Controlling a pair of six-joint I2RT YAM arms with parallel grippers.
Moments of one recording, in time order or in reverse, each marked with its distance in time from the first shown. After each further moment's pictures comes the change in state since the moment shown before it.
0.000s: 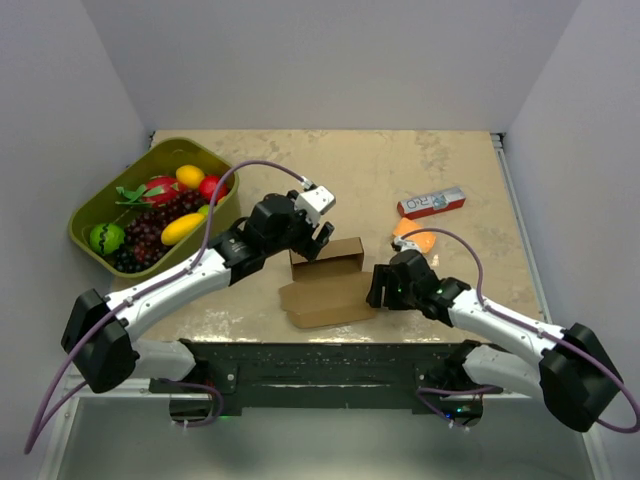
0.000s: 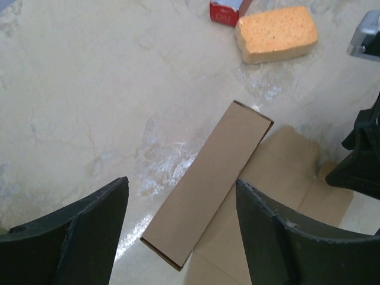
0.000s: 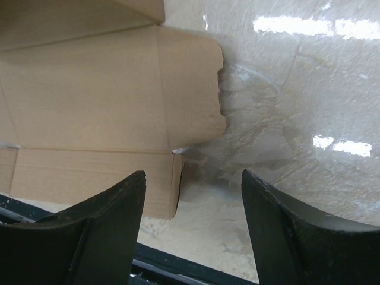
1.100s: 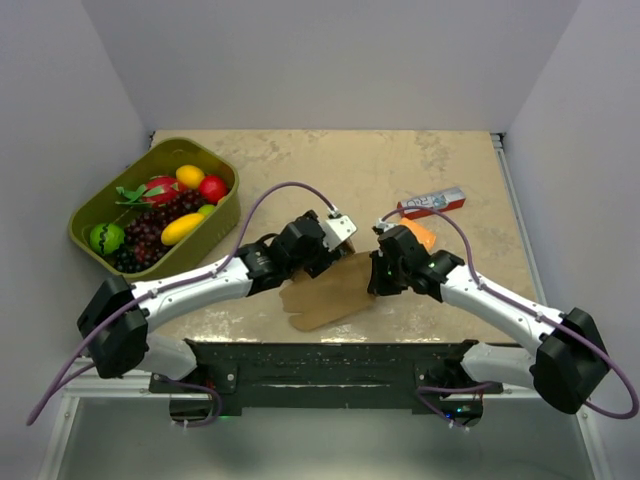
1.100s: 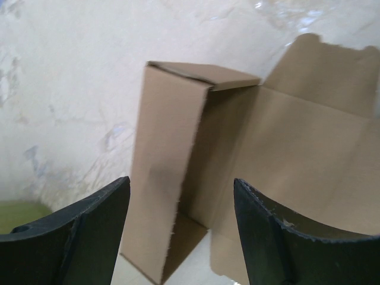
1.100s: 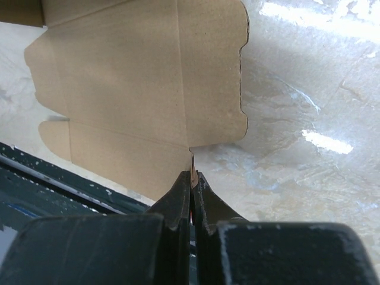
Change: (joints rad) left arm -0.157 0.093 -0.038 -0.033 -0.251 0.152; right arm 0.015 0.131 0.286 -0.222 -0.096 -0.127
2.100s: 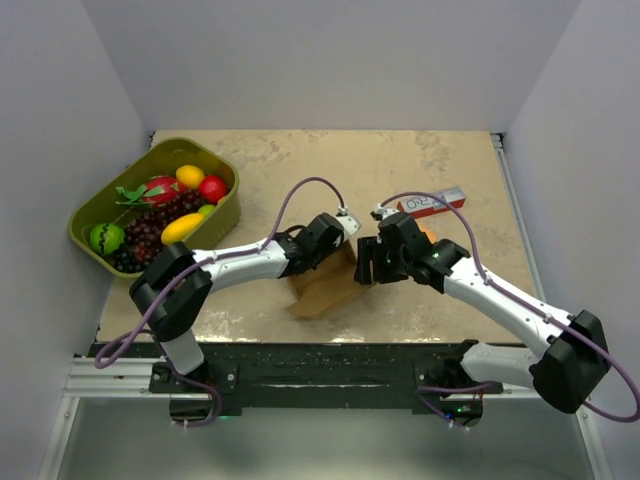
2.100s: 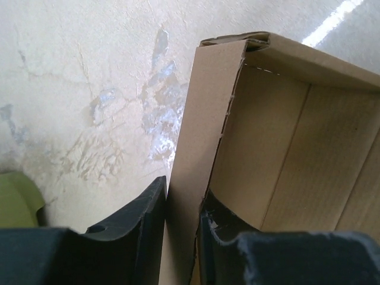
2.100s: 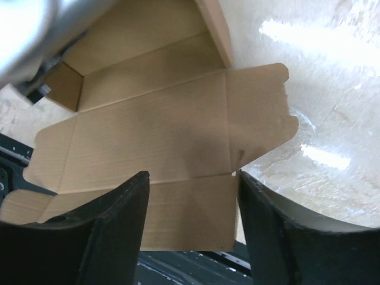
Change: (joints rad) left arm 0.027 0.311 0.109 -0.047 -0.163 -0.053; right arm 0.000 0.009 0.113 -0.057 0.004 -0.028
